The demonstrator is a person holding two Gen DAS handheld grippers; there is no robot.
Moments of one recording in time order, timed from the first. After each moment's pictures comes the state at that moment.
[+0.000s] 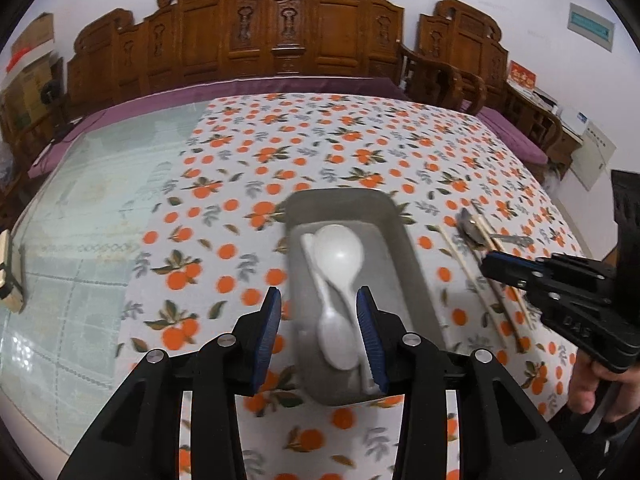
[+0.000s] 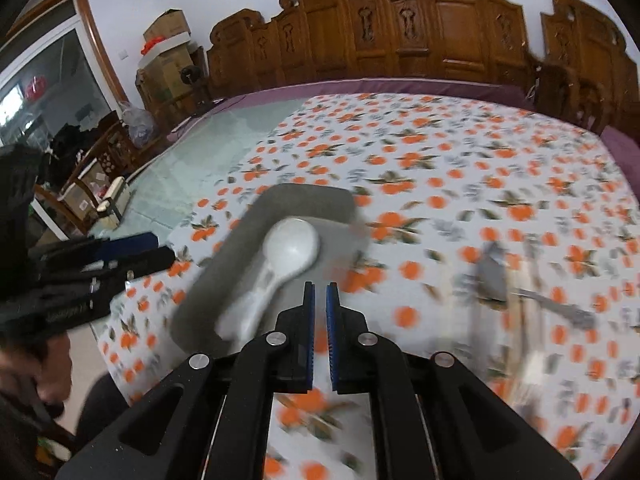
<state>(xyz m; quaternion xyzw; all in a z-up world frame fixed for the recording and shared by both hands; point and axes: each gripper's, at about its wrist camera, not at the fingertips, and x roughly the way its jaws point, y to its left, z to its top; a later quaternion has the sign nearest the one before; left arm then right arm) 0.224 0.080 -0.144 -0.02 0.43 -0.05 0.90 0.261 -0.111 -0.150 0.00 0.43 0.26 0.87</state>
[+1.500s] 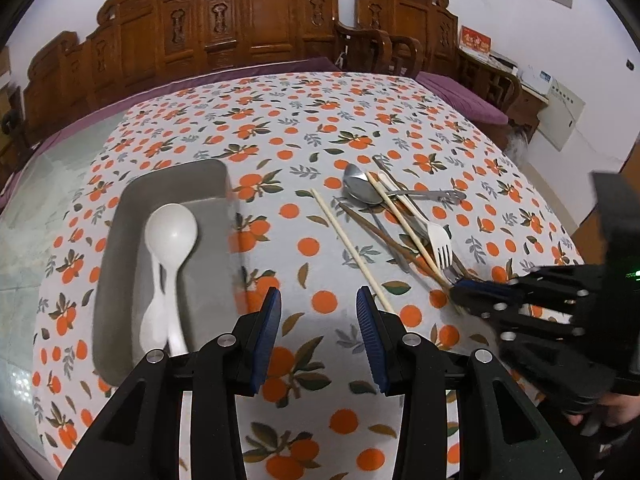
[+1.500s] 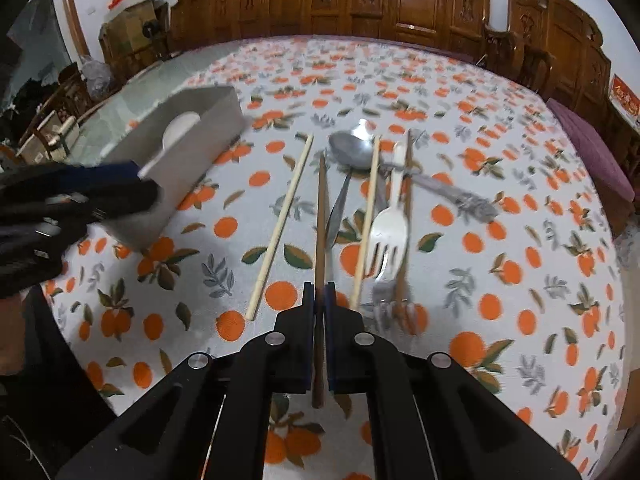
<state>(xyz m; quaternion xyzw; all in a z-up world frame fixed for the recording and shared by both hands) 0.217 -0.063 -0.181 0.02 0.45 -0.10 0.89 0.222 -0.203 -0.199 -0.07 0.47 0.20 0.86</state>
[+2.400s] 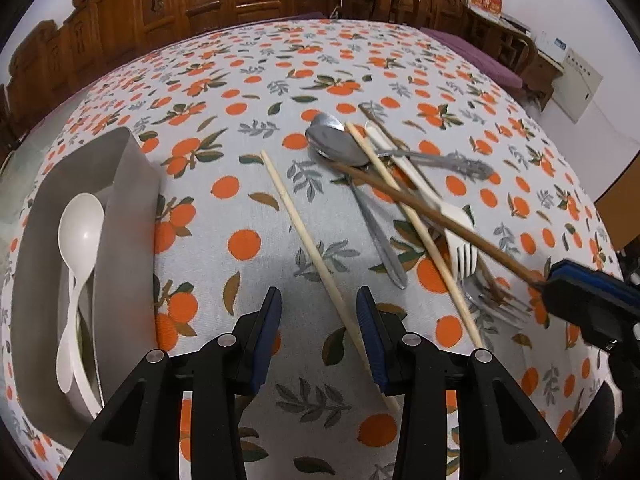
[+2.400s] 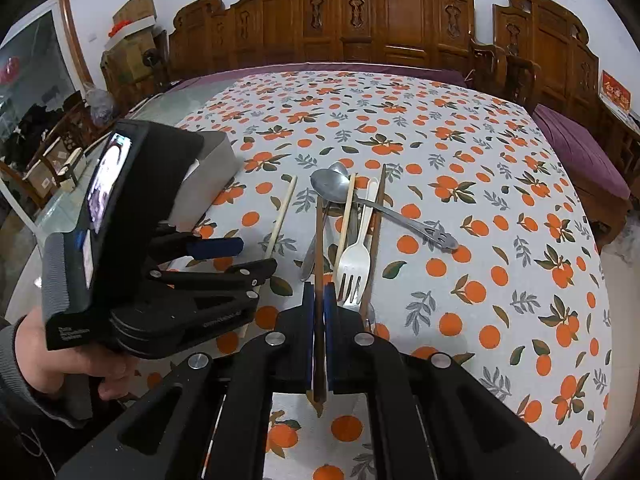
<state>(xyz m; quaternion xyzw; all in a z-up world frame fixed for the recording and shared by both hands) 0.269 -0.114 -0.242 0.04 0.51 -0.09 0.86 0.225 -0.228 -0.174 -0.04 0.45 0.20 0.87</state>
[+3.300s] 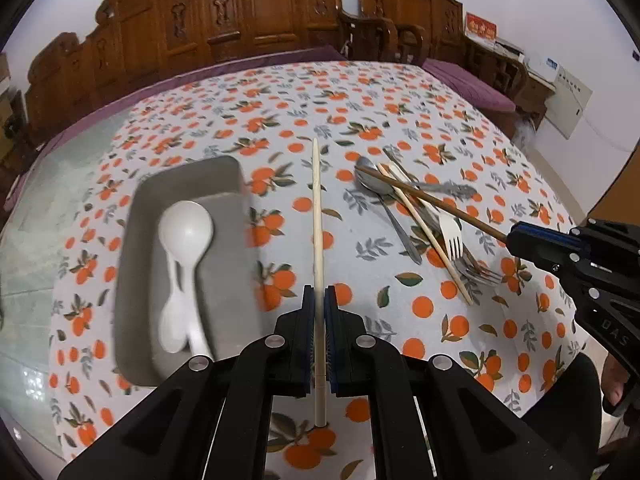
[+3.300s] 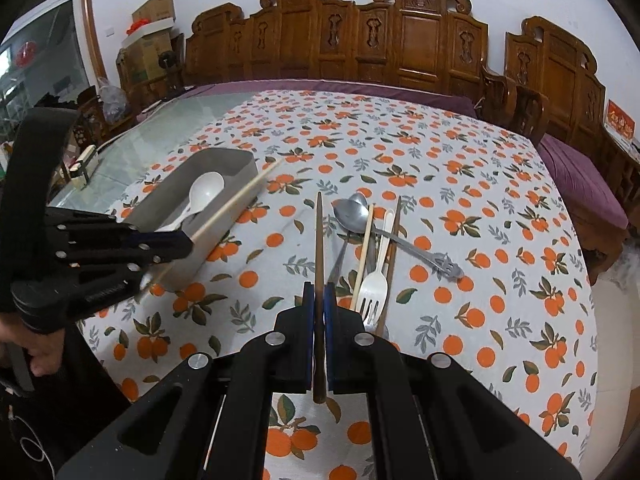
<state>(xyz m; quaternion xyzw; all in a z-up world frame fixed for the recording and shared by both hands) 0.217 -0.052 -0.169 0.04 0.47 -0.09 0.88 0.211 -0.210 -0.143 -0.07 0.41 0.22 0.88</state>
